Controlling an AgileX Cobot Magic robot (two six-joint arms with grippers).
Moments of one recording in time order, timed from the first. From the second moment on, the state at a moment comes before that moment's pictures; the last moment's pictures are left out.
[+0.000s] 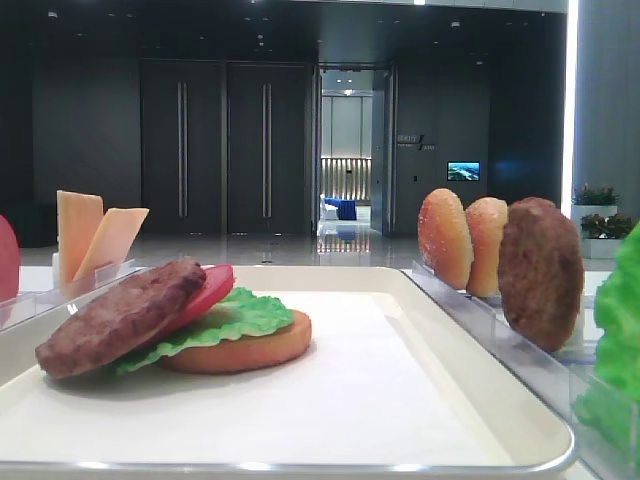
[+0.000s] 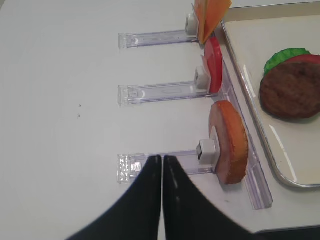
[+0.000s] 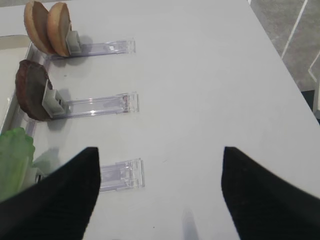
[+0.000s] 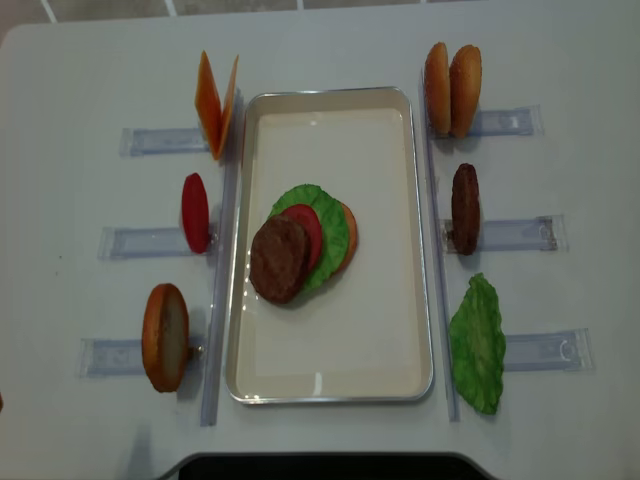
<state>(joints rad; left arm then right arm) -0.05 -0.02 -0.47 0.05 1.11 0.01 0.00 -0.01 -0.51 0.00 1.14 0.05</state>
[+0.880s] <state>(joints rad) -0.05 -0.02 -0.47 0.05 1.11 0.01 0.00 -0.01 -0.51 0.00 1.14 0.05</state>
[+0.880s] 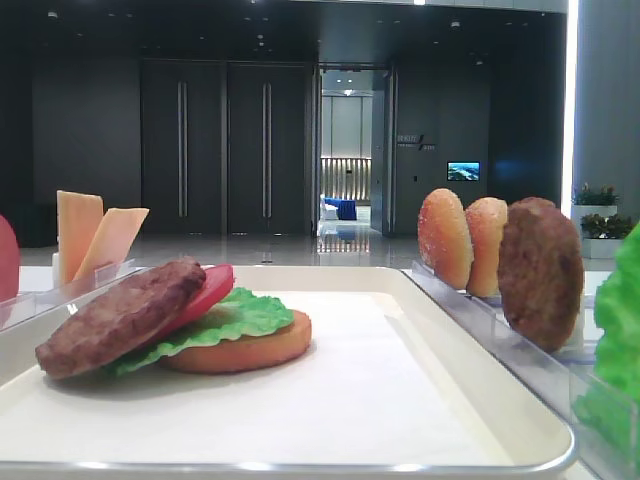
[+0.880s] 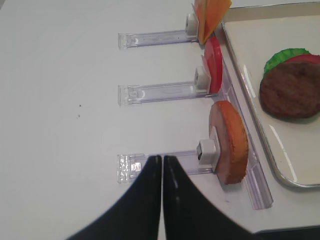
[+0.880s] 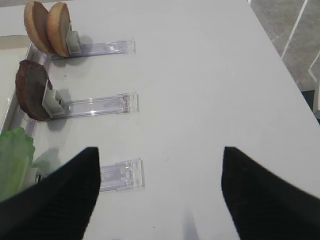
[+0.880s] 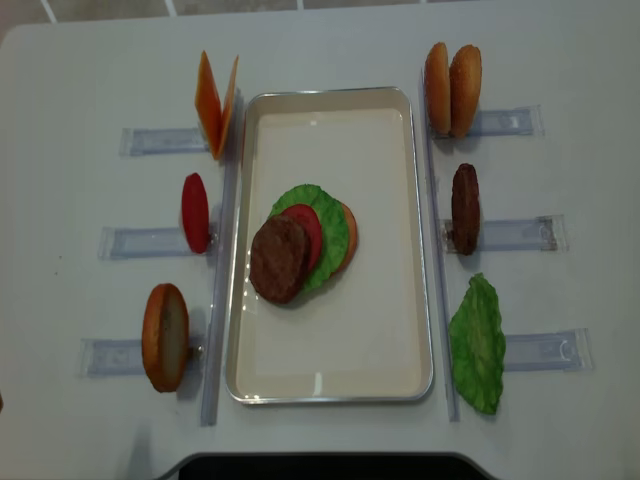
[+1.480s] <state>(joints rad) -0.05 -0.02 -0.47 0.05 1.11 0.01 0.00 -0.01 -0.51 0.00 1.14 0.05</state>
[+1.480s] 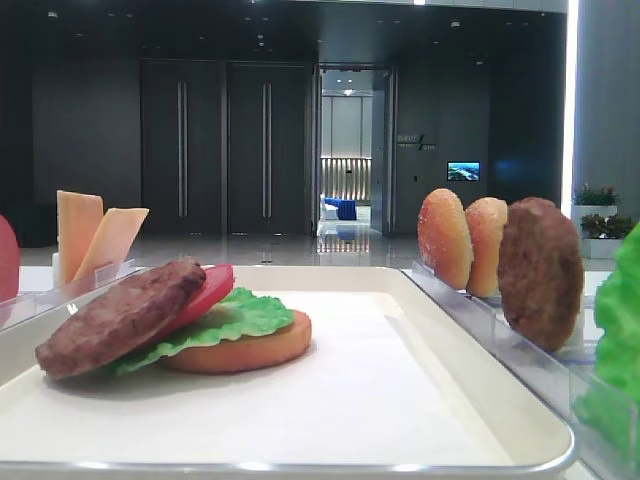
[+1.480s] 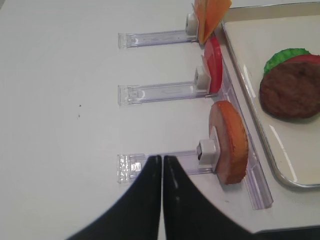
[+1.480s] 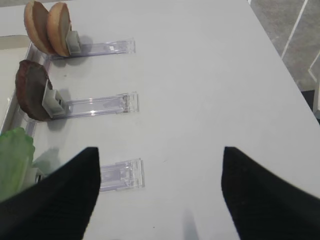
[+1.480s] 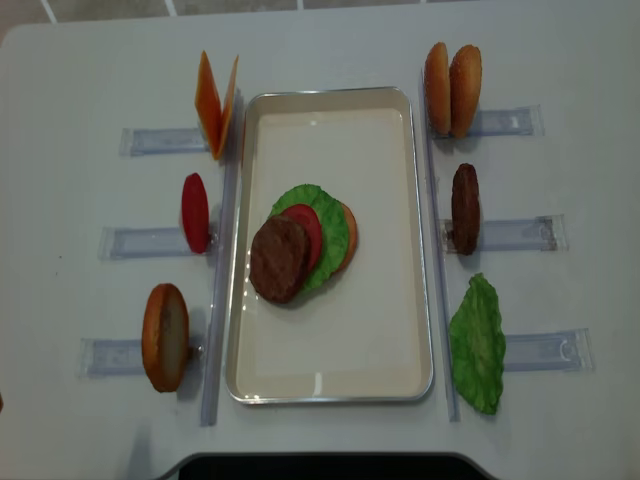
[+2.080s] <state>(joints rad) -0.05 -0.02 -0.47 0.01 1.11 0.01 0.00 -0.01 -0.51 0.00 1.14 0.05</state>
